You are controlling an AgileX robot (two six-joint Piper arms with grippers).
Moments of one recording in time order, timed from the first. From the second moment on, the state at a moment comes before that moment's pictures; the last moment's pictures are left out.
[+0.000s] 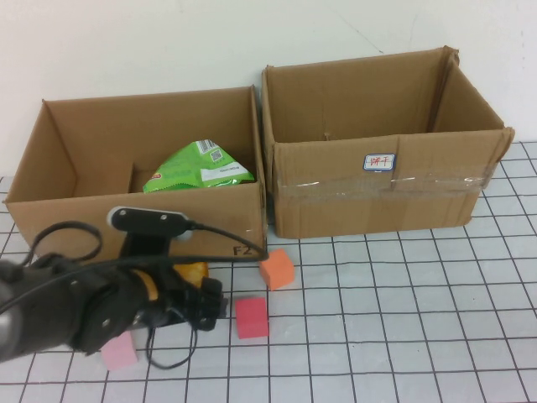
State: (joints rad) right arm 0.57 0.52 -0.66 0.13 0.94 -0.45; left arm -0.48 1.64 -0.78 0.14 0.09 -0.36
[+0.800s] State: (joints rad) right arm 0.57 0.46 -0.52 0.08 0.93 -0.39; left arm -0.46 1.74 -0.91 0.20 0.14 -0.36
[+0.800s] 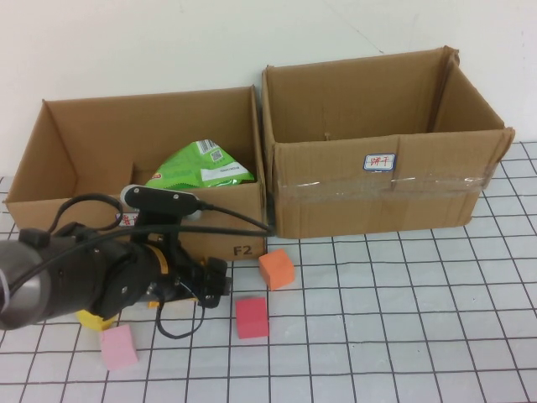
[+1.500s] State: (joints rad) right arm 0.57 0.46 -0.43 0.07 0.85 -0.39; left arm -0.39 1.79 -0.92 0.21 0.12 -0.40
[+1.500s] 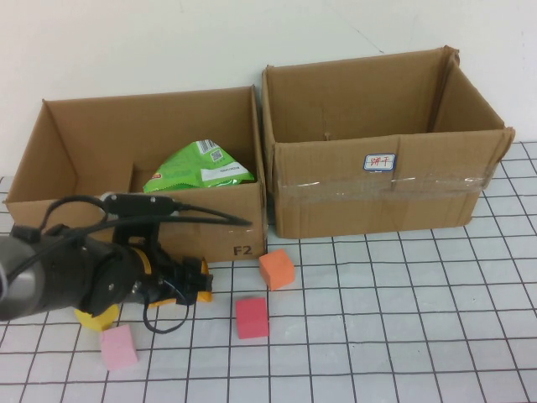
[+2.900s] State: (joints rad) right arm 0.57 0.46 -0.43 0.06 0.83 -0.39; left arm -0.64 1.60 -1.29 0.21 0.09 -0.37
